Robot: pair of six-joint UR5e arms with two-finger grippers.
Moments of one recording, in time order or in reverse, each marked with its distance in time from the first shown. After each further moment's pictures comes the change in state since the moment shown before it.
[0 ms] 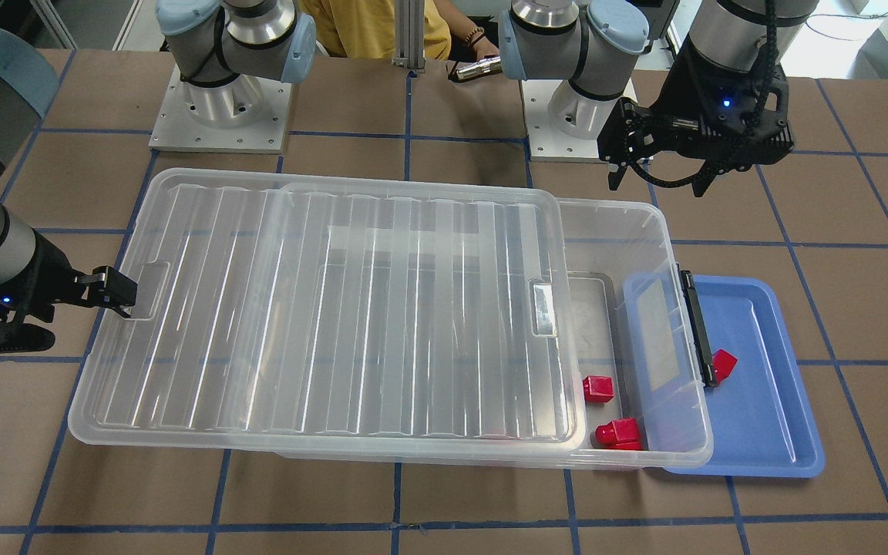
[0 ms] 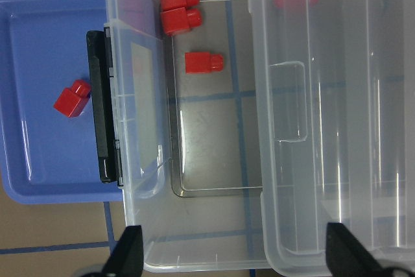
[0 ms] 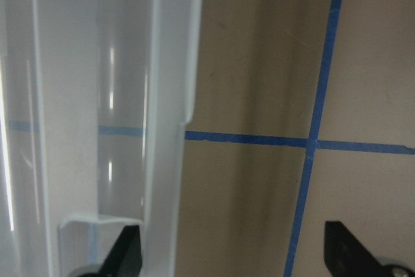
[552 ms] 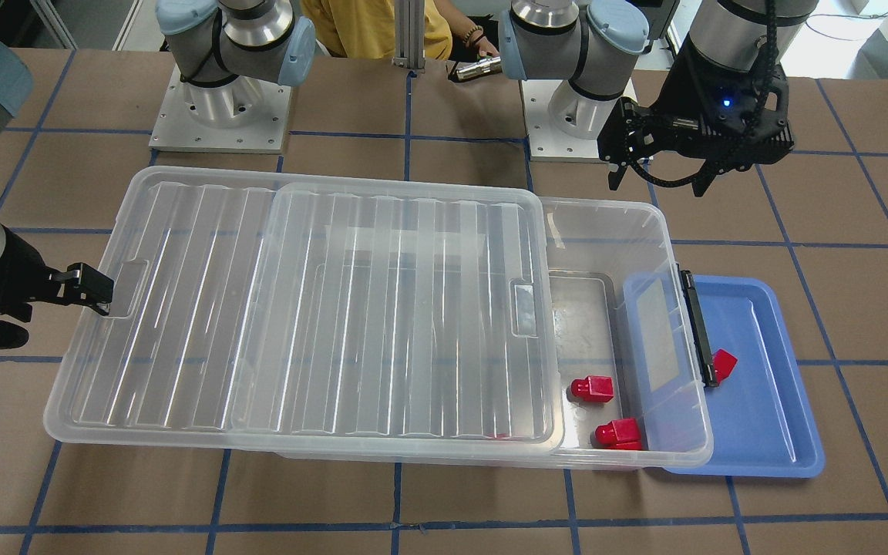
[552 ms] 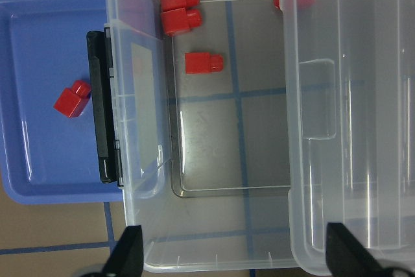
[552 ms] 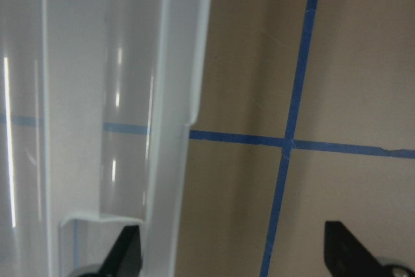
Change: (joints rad) left arm 0.000 0.000 0.000 0.000 0.000 0.000; right arm -0.035 -0.002 0.000 -0.003 -0.001 -0.053
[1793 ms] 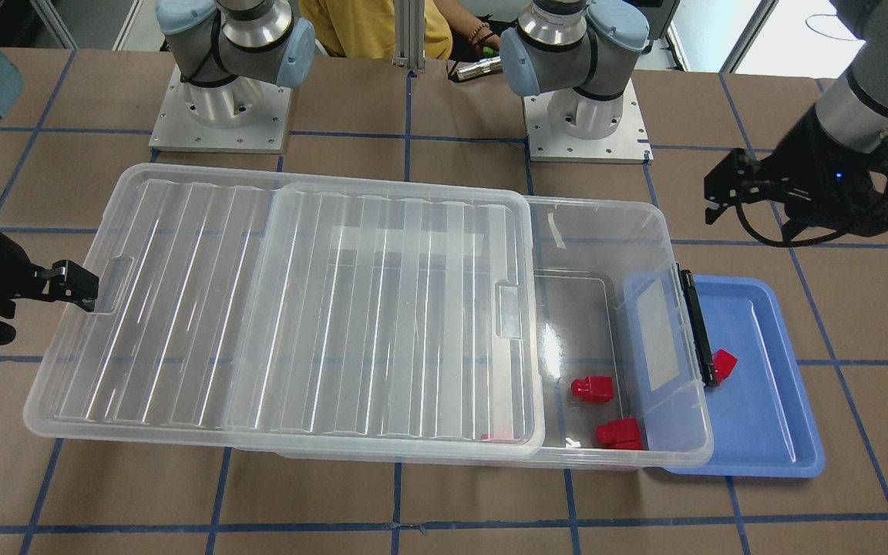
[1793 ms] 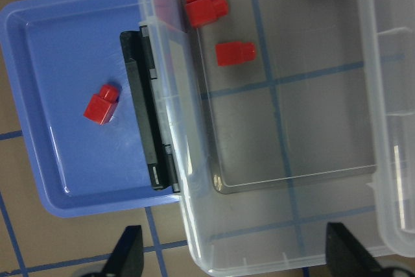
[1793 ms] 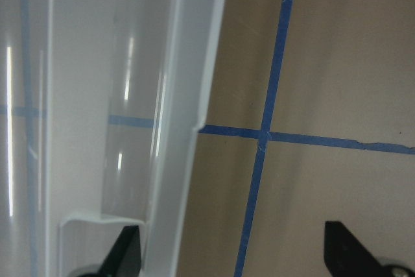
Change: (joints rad) left arm 0.305 -0.067 -0.070 0.040 -0.007 0.476; right arm -0.023 0.000 0.005 -0.002 -0.037 -0.038
